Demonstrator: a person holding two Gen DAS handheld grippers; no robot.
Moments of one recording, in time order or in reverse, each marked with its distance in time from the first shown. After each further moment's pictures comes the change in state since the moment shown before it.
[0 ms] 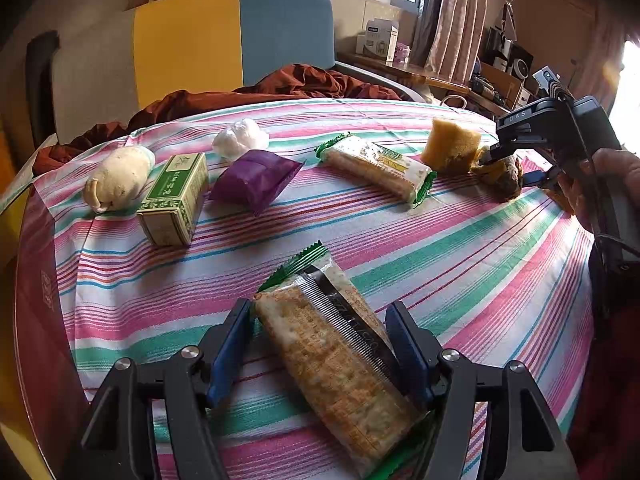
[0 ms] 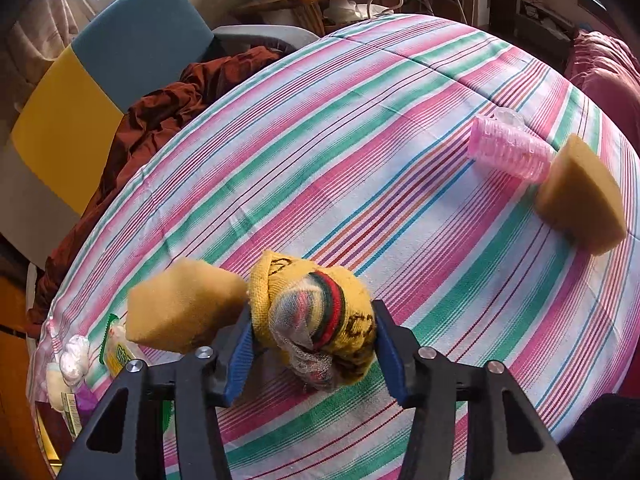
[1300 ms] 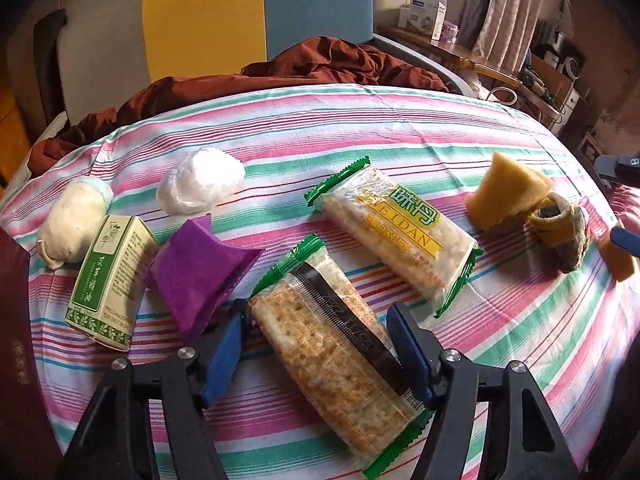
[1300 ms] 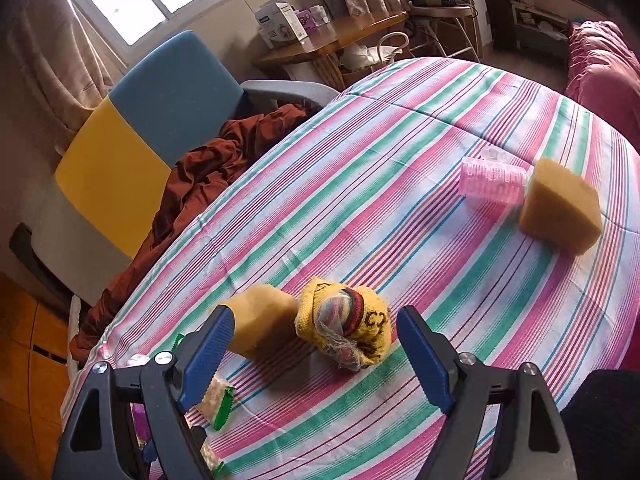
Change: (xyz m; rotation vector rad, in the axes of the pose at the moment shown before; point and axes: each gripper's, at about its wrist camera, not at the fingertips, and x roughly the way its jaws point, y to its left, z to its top) left arm 0.066 -0.022 0.075 -0.093 0.132 0.107; right arm -0.055 -0.014 -0.008 0.073 -0.171 0.156
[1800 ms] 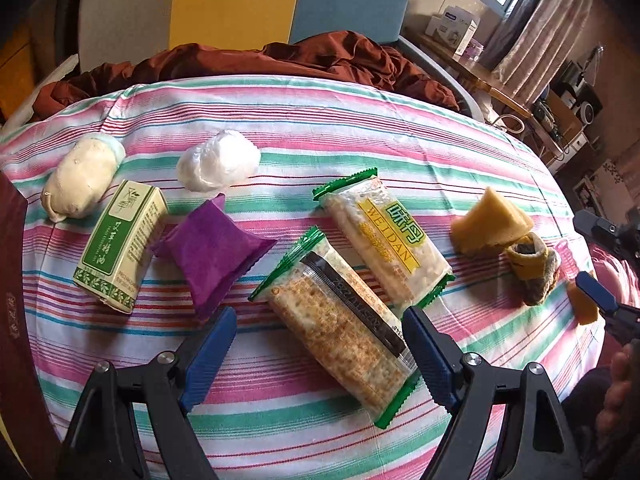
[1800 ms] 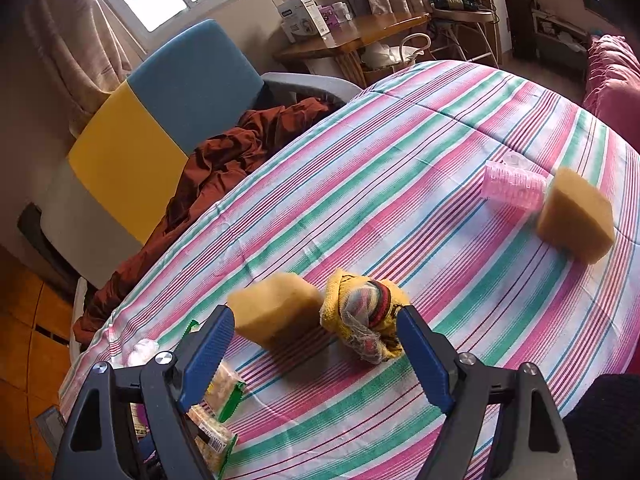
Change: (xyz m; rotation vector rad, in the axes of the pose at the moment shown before) left arm -0.012 0.011 0.014 -0.201 0.079 -0.071; right arm 0.000 0.015 -0.006 -0.064 0.017 0.040
